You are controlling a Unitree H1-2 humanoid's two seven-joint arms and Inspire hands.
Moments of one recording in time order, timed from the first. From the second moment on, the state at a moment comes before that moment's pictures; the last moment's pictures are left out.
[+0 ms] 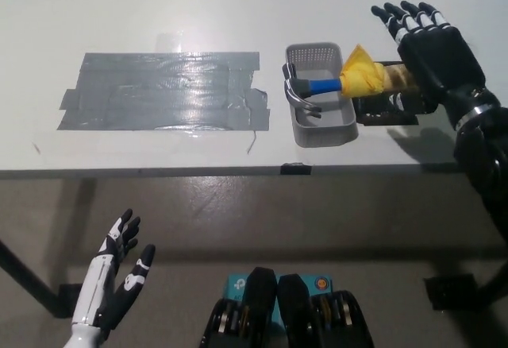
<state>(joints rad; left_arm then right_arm) 0.06 0.14 0.01 -0.03 0.11 -0.15 -0.04 -0.75 -0.45 0.38 0.16 -0.86 0.14 0.17</state>
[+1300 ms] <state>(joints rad) 0.06 0.14 0.00 -0.04 0.11 -0.15 -0.04 -0.84 -0.34 0.41 0.52 -0.87 0.14 0.12</state>
